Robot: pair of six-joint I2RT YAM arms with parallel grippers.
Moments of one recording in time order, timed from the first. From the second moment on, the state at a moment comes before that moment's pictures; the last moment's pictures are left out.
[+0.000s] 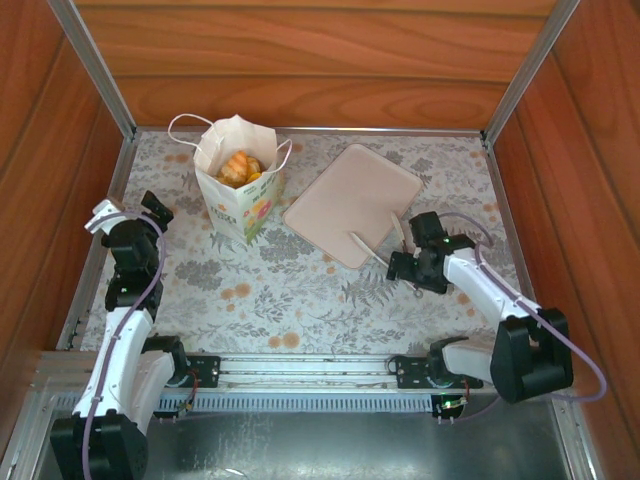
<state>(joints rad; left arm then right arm) 0.05 0.71 0.45 0.06 -0.34 -0.58 0.30 1.25 0.73 -0.85 0.00 0.49</state>
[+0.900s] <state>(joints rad) 0.05 0.65 0.45 0.05 -0.41 -0.58 0.33 1.69 0.98 -0.89 0.02 0.34</state>
